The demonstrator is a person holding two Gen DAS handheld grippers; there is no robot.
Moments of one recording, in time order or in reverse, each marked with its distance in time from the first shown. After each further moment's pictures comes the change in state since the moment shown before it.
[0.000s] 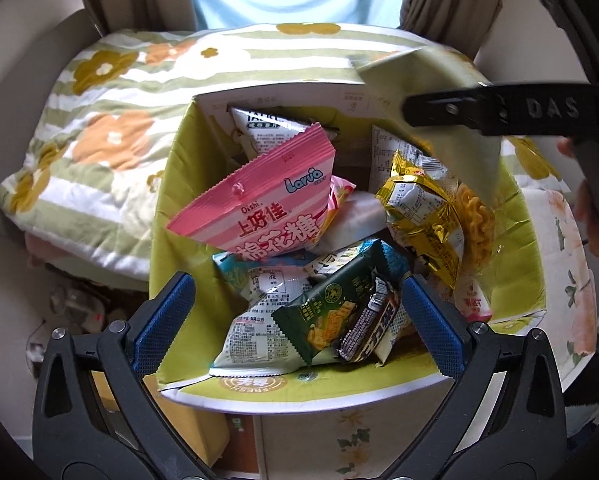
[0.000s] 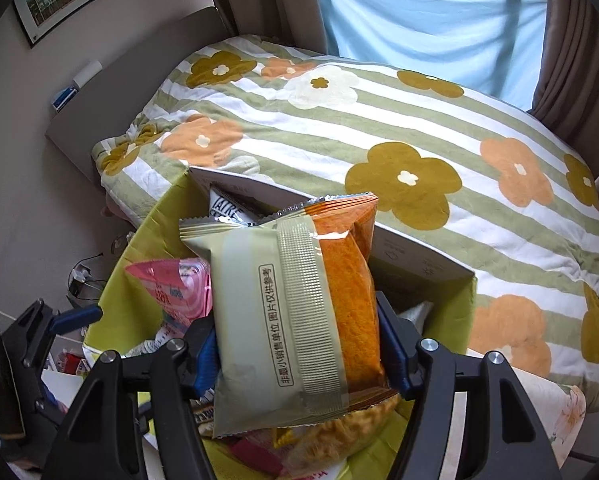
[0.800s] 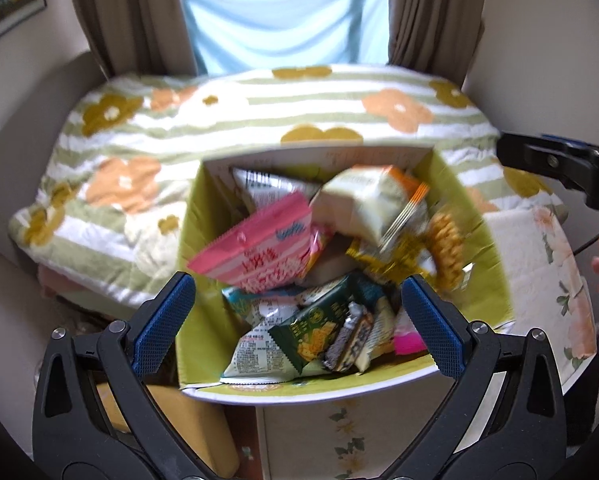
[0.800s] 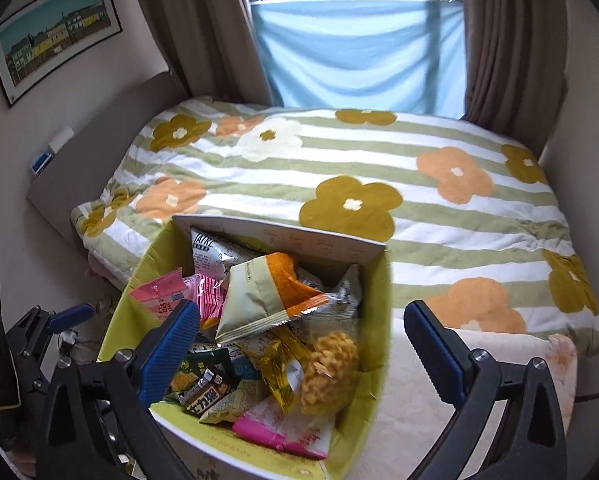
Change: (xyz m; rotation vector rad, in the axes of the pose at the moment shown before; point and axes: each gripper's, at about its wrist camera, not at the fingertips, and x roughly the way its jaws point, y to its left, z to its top) left arm -0.066 -0.023 0.007 0.044 -0.169 0.018; right arm -0.100 -0.008 -0.052 0.168 -0.218 -0.146
